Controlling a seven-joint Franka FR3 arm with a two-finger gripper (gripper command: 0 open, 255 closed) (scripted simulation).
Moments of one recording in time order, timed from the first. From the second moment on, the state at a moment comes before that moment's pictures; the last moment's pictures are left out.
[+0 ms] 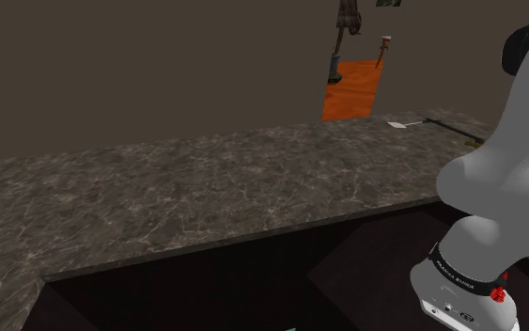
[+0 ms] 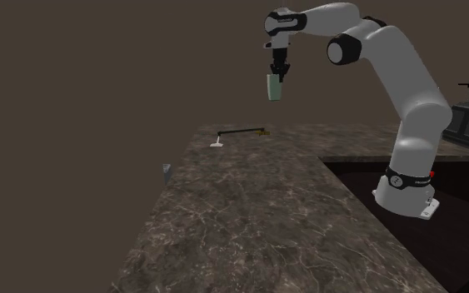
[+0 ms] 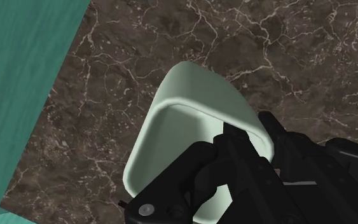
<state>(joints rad) -1.12 0.62 -0.66 -0.94 0.28 1.49 -1.77</state>
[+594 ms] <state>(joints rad) -1.05 0.57 -0.67 -1.16 0.26 1.64 -1.77</state>
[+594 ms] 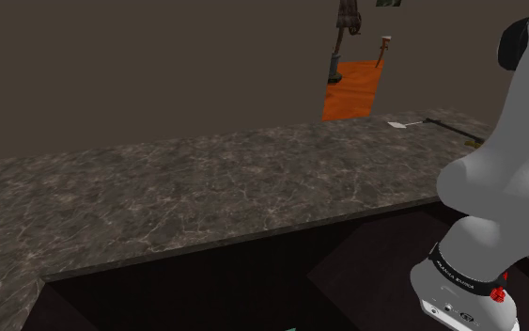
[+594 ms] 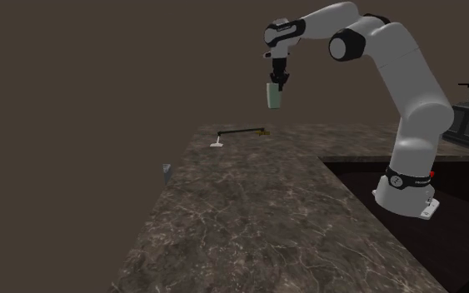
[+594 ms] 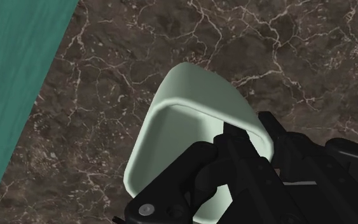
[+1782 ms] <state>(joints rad) -1.01 0.59 -0.66 -1.39 0.28 1.88 -1.78</state>
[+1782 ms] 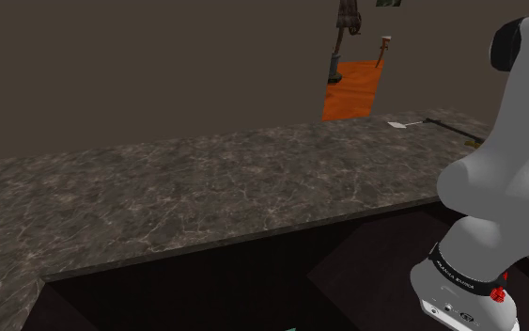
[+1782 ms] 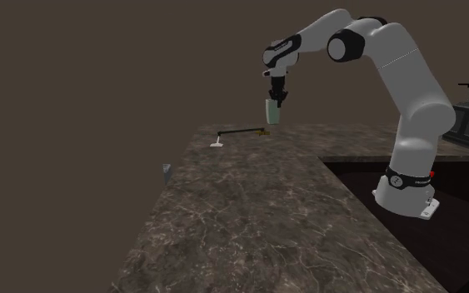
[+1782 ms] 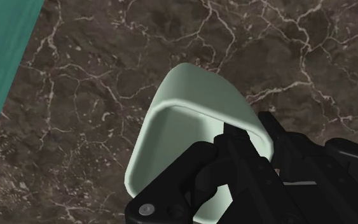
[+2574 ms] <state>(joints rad) -1.00 0.61 -0.65 -1.46 0.29 1.96 -1.79</state>
